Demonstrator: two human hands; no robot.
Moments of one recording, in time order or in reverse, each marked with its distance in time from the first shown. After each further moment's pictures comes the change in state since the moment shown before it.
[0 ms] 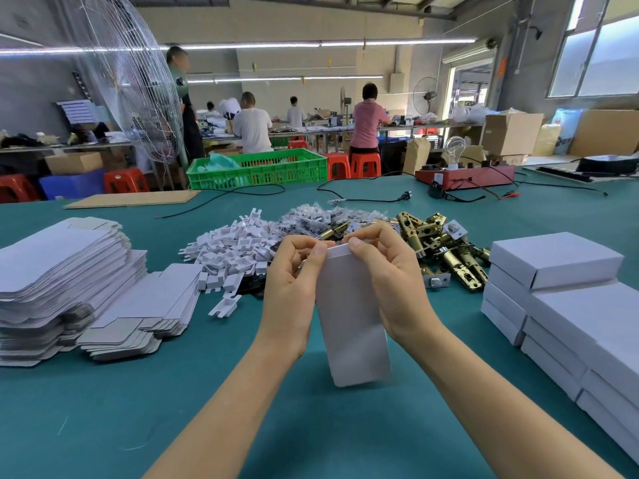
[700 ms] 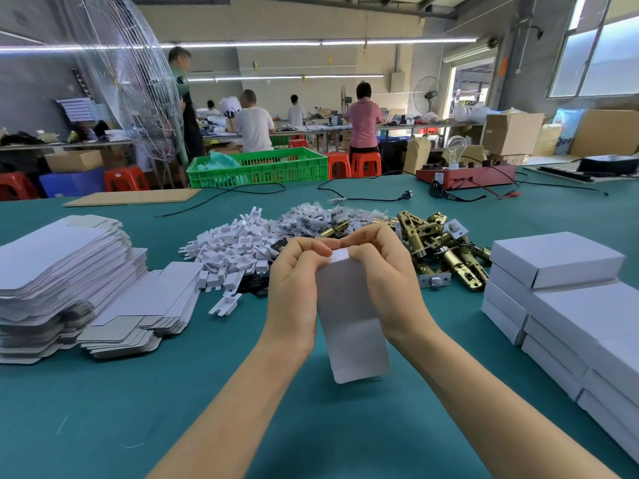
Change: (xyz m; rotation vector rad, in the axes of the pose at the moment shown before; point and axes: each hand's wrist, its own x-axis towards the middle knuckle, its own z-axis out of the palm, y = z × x) left_hand 0.000 0.003 0.005 -0.083 0.044 -0.102; right_hand -0.001 0.002 0.006 -0.059 0.039 0.042
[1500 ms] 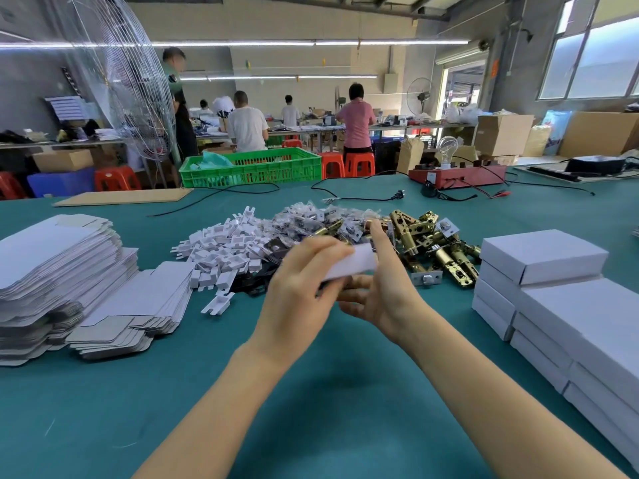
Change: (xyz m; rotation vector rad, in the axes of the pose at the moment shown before) left_hand 0.008 -0.022 -0.016 0.927 -0.125 0.974; right_hand 0.009 0.007 -0.012 0.267 -0.039 0.671
